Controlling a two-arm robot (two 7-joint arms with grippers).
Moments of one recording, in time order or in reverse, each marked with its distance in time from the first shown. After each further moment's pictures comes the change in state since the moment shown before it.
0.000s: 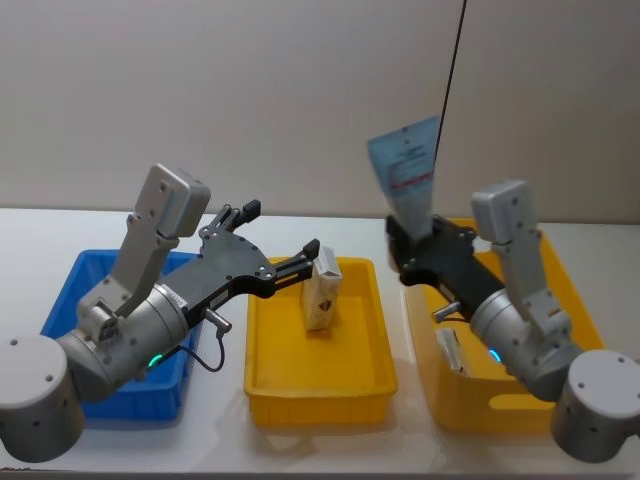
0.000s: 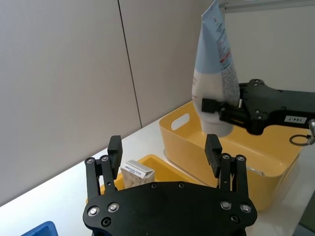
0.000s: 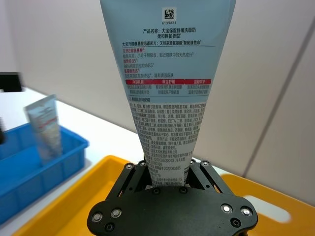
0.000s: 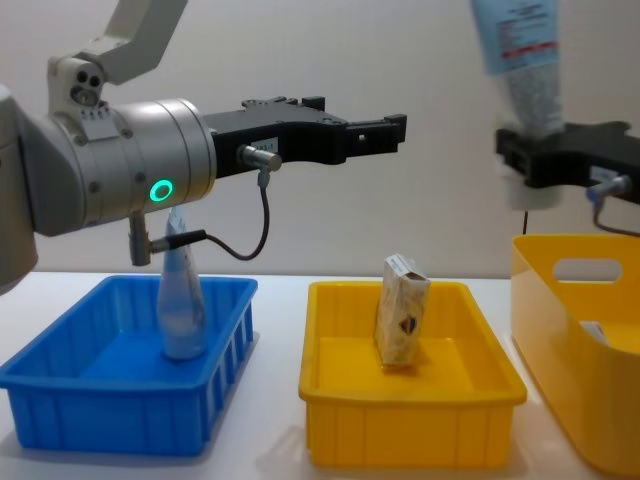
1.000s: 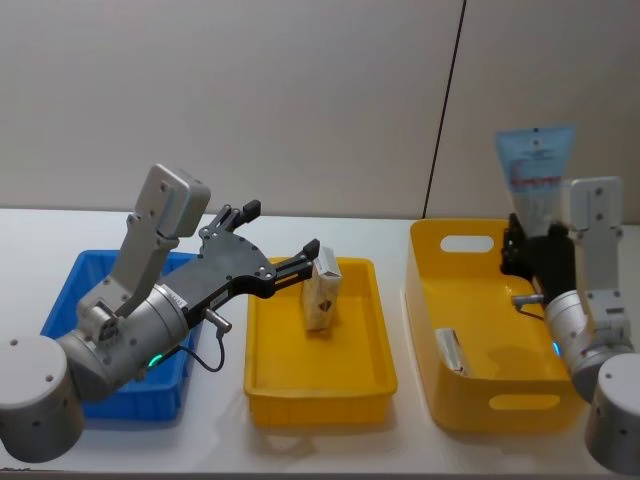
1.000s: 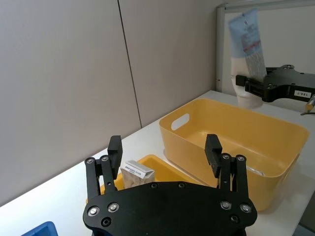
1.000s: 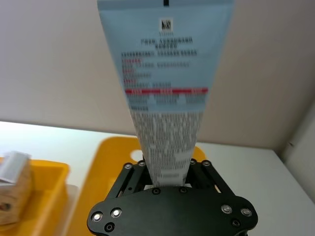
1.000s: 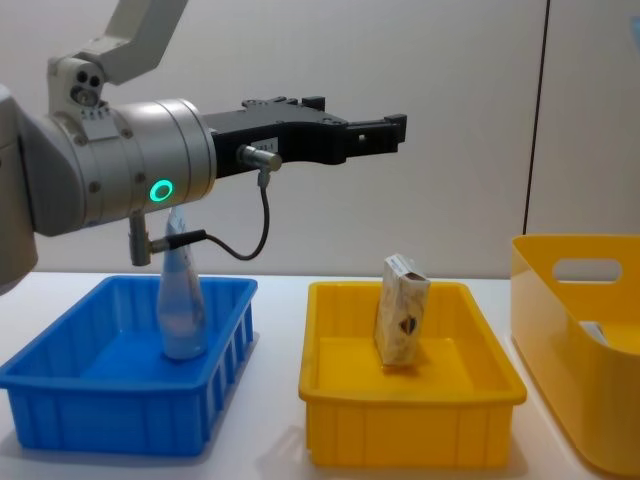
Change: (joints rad) left arm 0.000 0.000 0.000 0.000 0.000 0.000 0.000; right arm -0.071 -0.062 0.153 -0.072 -0.110 0.185 -0.348
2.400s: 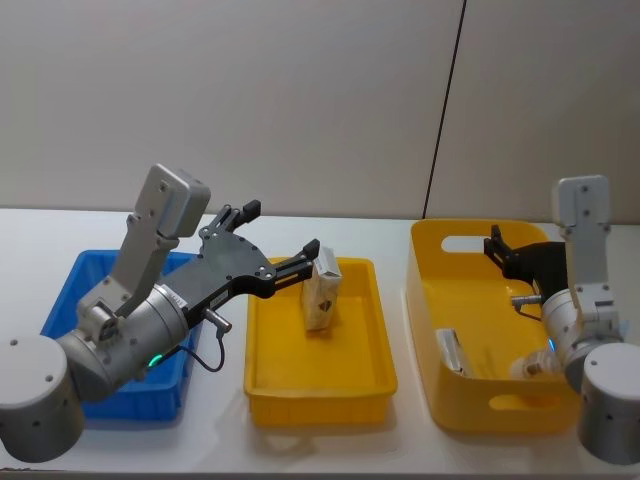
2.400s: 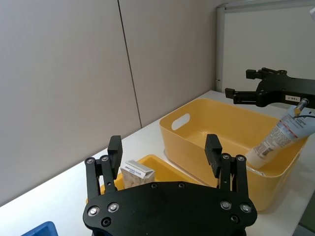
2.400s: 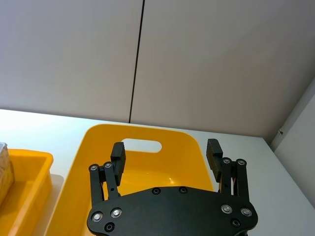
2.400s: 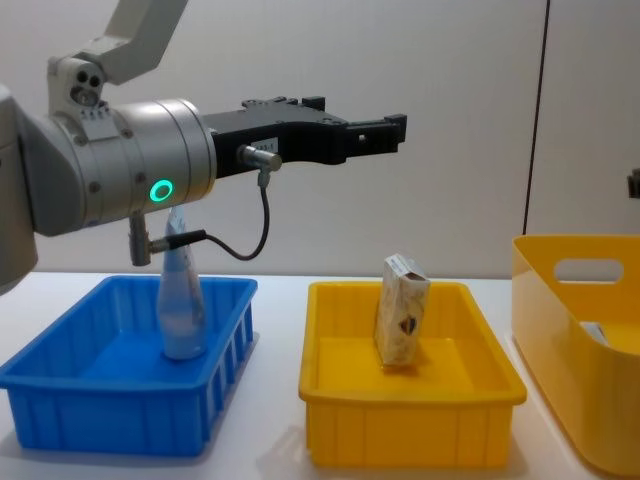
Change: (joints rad) left arm 0.000 0.000 0.000 0.000 0.000 0.000 0.000; right arm 0.038 -0.032 0.013 0.054 -0.058 0.066 -0.019
